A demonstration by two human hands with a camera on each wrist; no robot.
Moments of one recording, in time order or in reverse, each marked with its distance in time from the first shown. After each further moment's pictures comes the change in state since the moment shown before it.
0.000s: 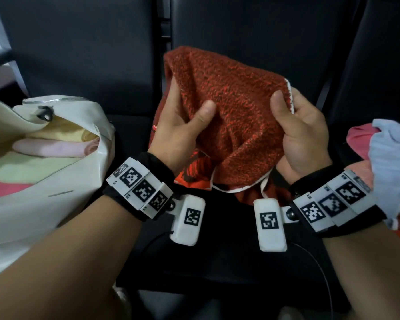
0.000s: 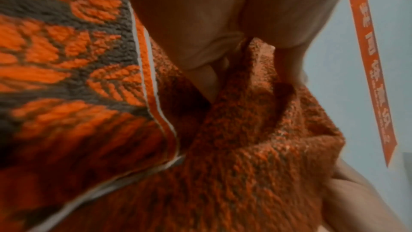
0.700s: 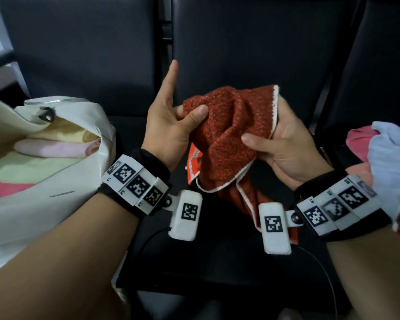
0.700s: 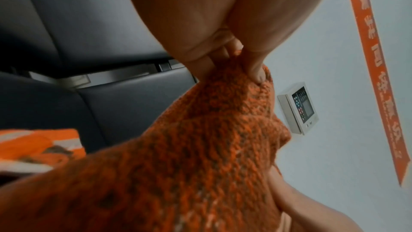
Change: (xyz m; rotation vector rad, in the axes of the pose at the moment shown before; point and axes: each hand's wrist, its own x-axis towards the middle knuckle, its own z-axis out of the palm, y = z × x) left_hand 0.004 0.003 -0.016 -0.079 0.059 -0.033; right_hand 0.000 0.004 -0.009 -0.165 -0.237 0.176
